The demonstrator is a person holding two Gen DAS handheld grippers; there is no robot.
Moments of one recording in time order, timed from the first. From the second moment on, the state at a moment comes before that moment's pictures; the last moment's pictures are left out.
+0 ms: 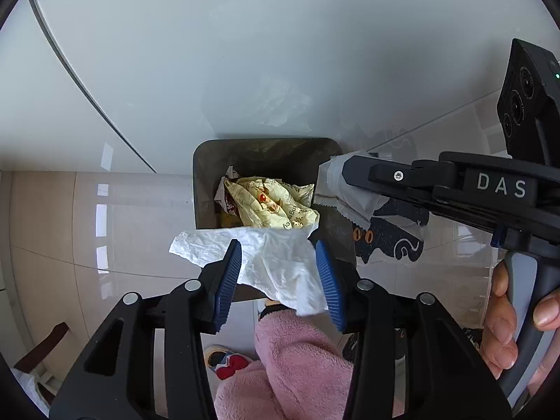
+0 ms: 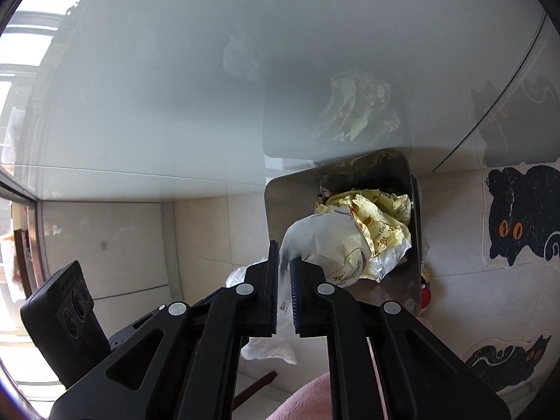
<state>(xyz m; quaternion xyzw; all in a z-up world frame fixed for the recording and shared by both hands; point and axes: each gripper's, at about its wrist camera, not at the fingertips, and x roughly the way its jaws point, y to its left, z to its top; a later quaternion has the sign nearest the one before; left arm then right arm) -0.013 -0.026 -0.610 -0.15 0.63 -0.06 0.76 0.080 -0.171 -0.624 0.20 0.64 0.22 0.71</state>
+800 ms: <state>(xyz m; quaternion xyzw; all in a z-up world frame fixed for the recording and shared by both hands) -0.060 0.003 -0.377 -0.12 0.50 -0.07 0.86 0.015 -0.229 -0.386 0.19 0.51 0.22 0.81</state>
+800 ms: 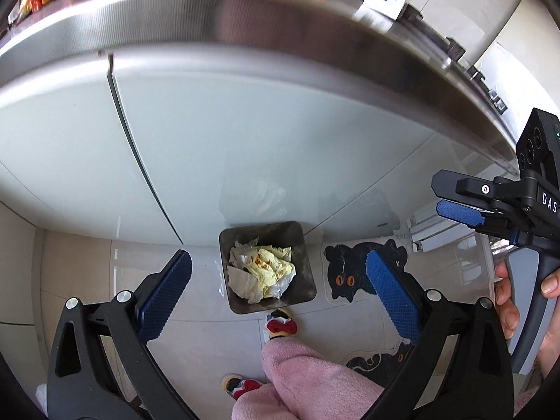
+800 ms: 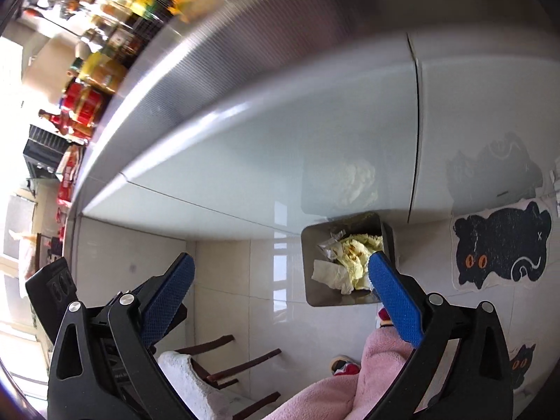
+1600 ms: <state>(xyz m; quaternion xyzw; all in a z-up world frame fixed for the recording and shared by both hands) 0.119 0.006 -0.231 -0.07 0.37 -0.10 0.92 0.182 -0.259 -0.228 0.20 0.38 0.15 0.89</state>
